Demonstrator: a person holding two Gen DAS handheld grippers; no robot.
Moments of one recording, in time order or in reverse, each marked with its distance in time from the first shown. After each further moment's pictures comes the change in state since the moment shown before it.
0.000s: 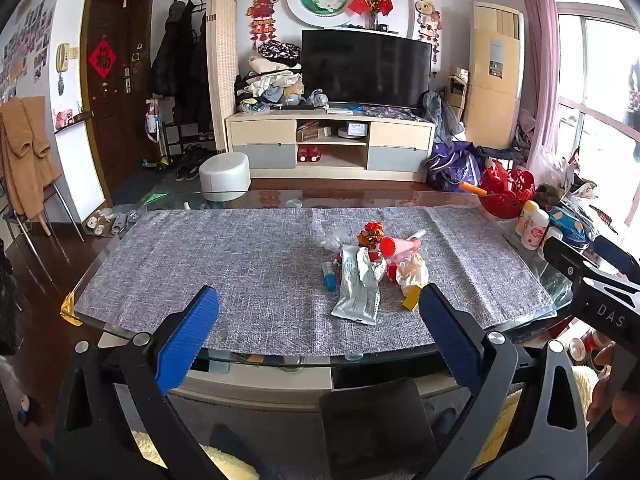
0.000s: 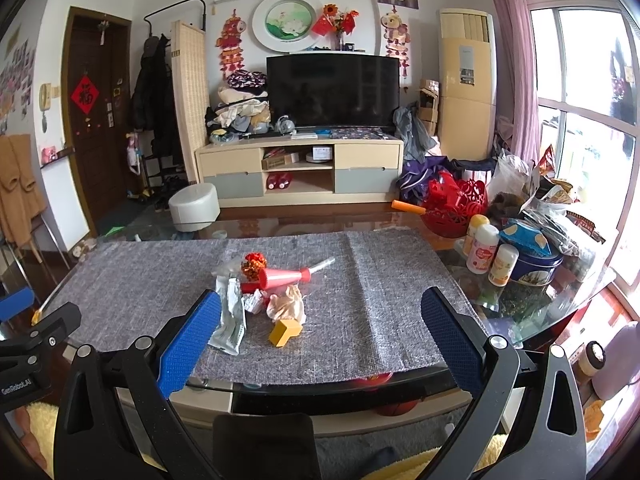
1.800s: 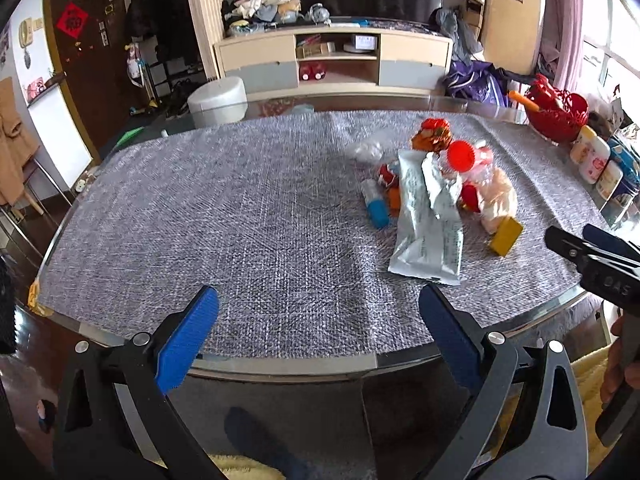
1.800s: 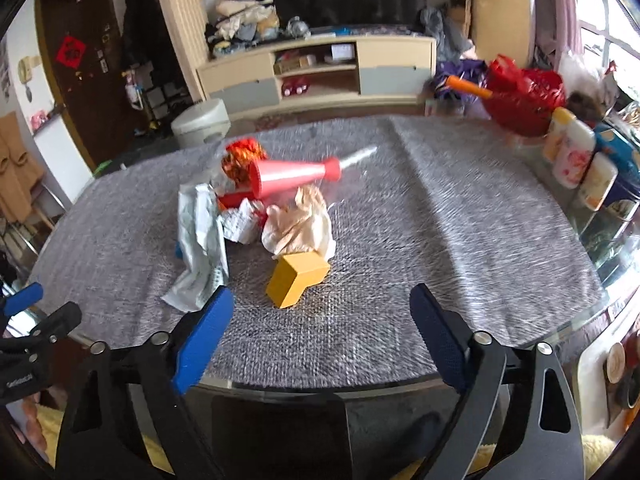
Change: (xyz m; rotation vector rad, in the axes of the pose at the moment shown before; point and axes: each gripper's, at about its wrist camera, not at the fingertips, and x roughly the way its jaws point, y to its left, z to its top) left arm 0.170 0.036 -0.042 0.059 0.298 0.025; right arm 0.195 0.018 -0.065 0.044 0.371 0.105
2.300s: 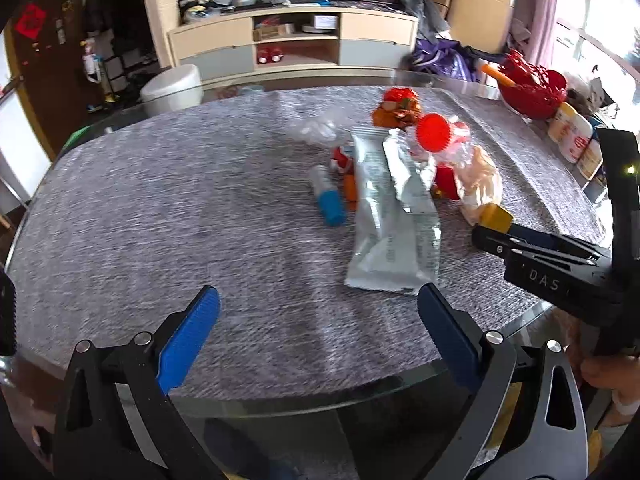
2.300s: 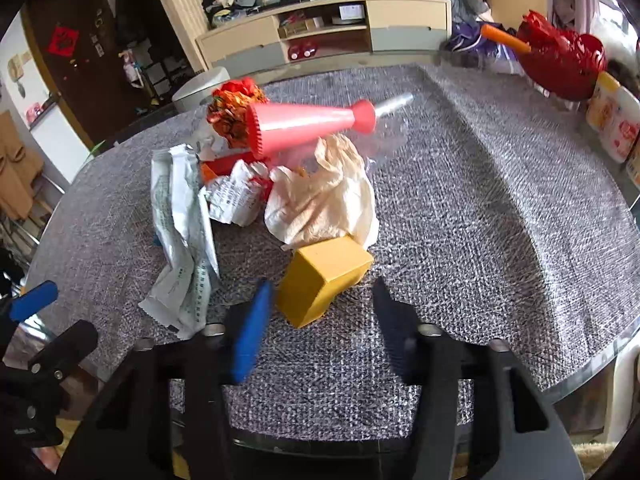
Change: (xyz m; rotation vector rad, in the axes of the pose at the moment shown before) left arm 0.048 -0.029 0.015 0.068 0.062 -0.142; right arm 0.053 0.006 -0.002 0.036 0.115 0.078
